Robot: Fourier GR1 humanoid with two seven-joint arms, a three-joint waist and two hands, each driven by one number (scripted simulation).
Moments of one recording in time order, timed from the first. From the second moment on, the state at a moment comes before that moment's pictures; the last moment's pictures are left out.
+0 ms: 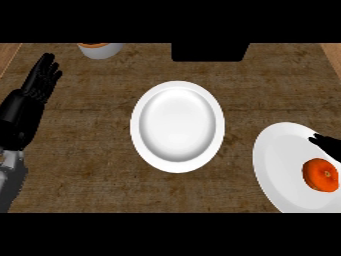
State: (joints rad) left arm -0.27 0.44 -0.07 -1.58 0.21 0.09 0.08; right arm 0.06 -0.94 0.23 -1.77 0.45 0.37 0.23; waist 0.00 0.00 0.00
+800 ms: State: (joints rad) left arm -0.25 0.38 -0.01 -1.64 0.14 0.03 0.12; right arm -0.03 -0.73 0.24 -1.41 0.72 0.38 0.08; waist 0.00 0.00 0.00
